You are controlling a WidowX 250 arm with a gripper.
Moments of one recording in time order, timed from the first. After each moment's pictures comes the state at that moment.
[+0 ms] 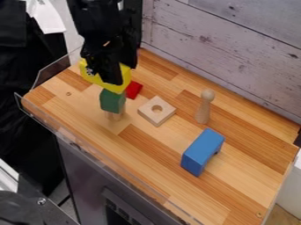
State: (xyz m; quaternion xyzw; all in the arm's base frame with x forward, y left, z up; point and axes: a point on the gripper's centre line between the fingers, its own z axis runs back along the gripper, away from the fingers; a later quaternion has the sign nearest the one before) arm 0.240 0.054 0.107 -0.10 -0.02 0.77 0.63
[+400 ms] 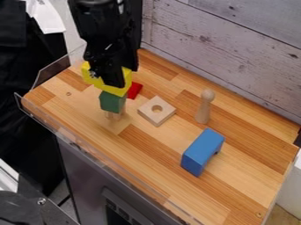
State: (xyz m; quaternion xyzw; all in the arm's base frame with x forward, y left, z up) arm 0.243 0.053 0.100 -0.10 0.00 0.78 0.62
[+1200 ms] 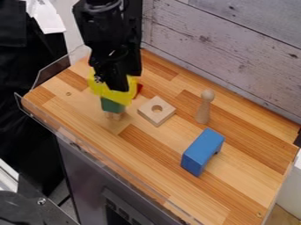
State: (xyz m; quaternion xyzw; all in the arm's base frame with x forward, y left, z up) arm 0.249 0.054 0.088 -0.11 0.02 0.78 0.61
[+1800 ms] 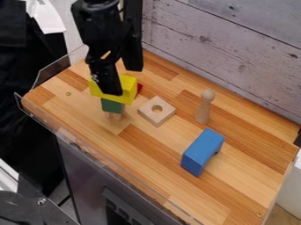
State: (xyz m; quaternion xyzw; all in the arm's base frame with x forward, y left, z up) arm 0.248 0.055 0.092 -0.10 0.02 0.77 0.63
